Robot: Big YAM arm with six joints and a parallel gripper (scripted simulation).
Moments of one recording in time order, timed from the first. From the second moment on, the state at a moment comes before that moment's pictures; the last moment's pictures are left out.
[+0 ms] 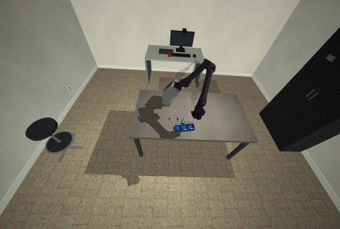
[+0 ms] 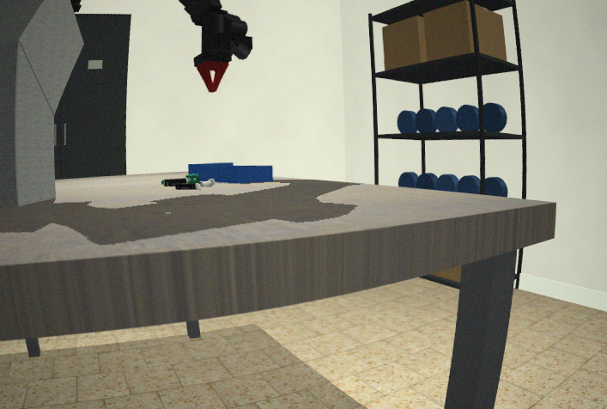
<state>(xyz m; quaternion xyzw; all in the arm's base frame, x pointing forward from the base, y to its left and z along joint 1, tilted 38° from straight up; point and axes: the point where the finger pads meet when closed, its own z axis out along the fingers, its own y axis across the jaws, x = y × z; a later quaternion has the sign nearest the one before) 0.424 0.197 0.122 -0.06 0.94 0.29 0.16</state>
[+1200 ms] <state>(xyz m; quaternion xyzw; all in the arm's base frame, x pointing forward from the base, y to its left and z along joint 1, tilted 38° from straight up) 0.366 0.162 -0.038 0.00 0.95 0.30 0.12</state>
